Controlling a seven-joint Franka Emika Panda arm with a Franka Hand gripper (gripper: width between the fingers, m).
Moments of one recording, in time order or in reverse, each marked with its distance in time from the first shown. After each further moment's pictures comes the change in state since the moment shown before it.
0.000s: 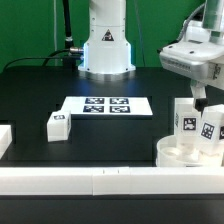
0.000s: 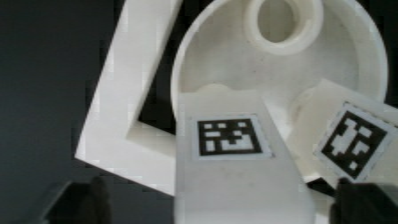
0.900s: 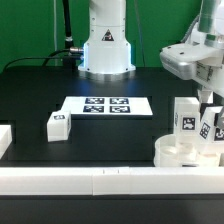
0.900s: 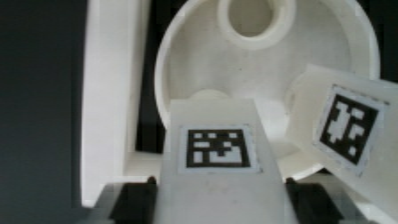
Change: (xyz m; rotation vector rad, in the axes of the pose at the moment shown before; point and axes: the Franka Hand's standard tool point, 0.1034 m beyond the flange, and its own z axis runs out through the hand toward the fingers) arm -0.006 -0.006 0.004 0.030 -0.002 0.333
